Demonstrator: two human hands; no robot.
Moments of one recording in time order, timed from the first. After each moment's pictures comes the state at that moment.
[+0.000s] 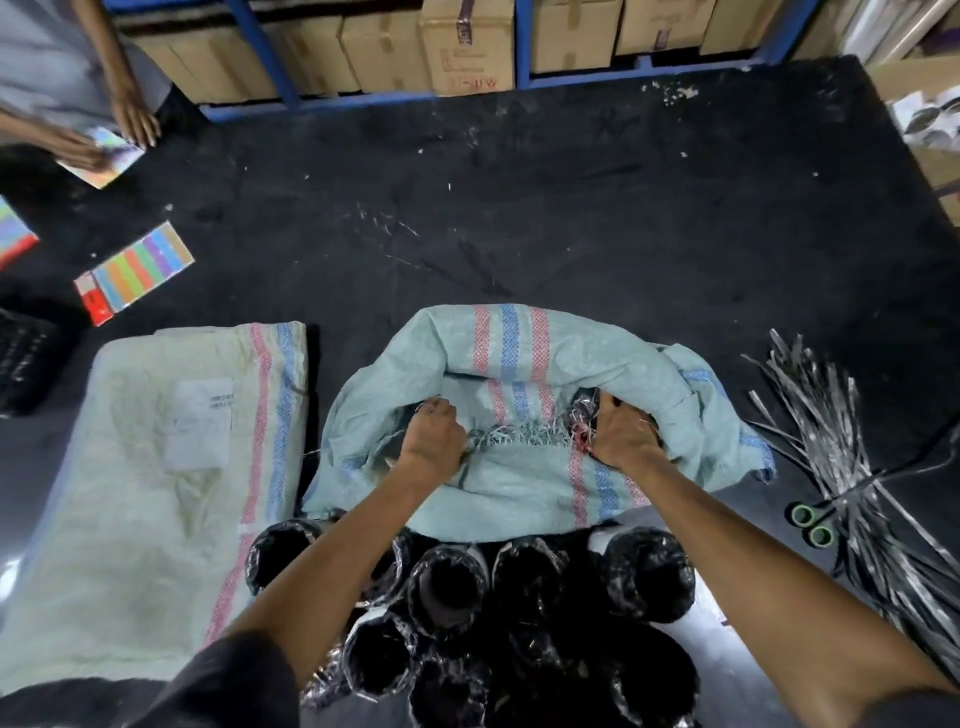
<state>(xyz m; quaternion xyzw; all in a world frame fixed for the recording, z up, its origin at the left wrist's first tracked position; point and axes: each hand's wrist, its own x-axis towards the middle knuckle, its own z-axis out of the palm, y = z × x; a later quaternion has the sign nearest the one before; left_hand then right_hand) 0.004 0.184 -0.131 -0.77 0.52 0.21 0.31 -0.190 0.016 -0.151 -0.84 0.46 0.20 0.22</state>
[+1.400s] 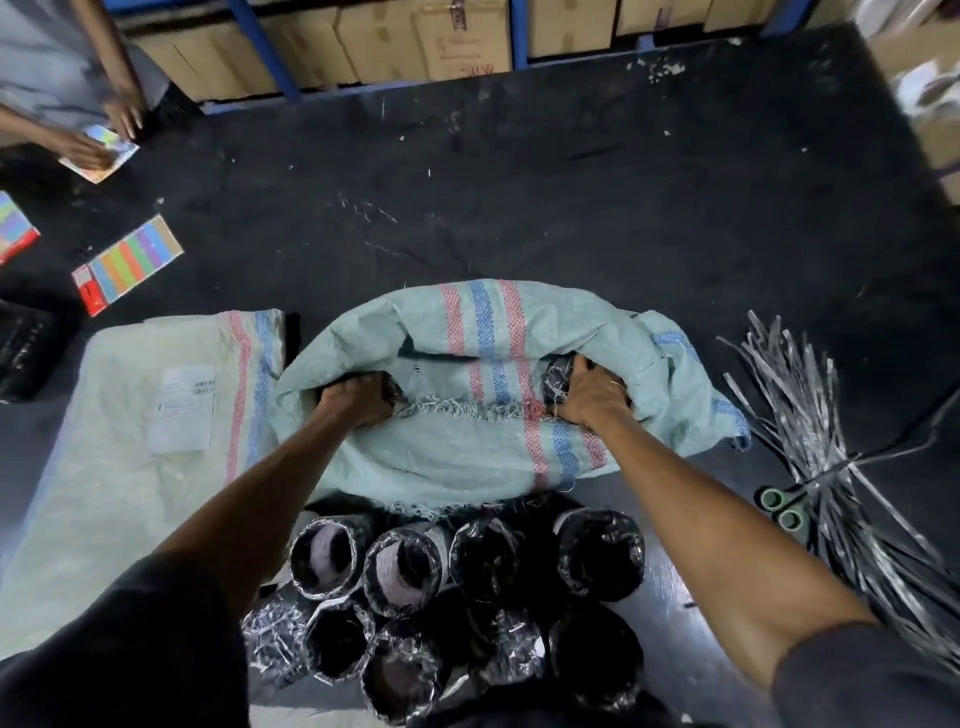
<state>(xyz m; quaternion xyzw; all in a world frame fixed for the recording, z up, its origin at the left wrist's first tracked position) 0.048 0.179 -0.093 -0.90 0.30 0.29 0.16 -0.182 -0.016 -0.147 -0.80 0.48 0.21 0.29</state>
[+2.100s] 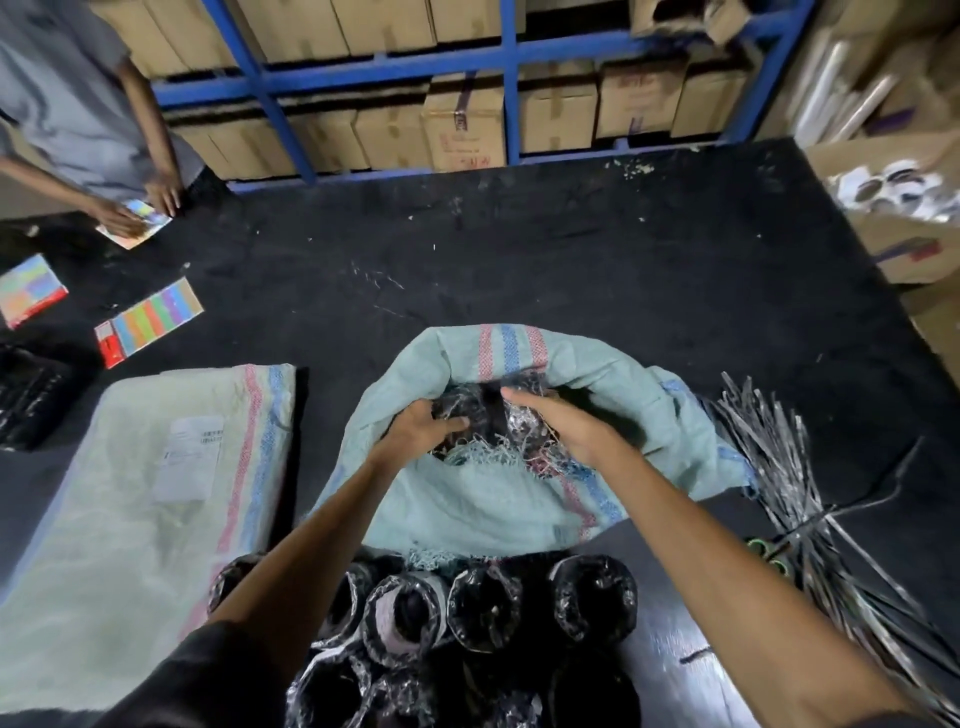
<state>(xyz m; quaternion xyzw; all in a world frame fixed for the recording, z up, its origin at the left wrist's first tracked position) 0.004 0.134 -0.091 -0.88 0.25 0.34 -0.23 -0.165 -0.013 -0.085 -0.55 0.41 0.07 0.73</state>
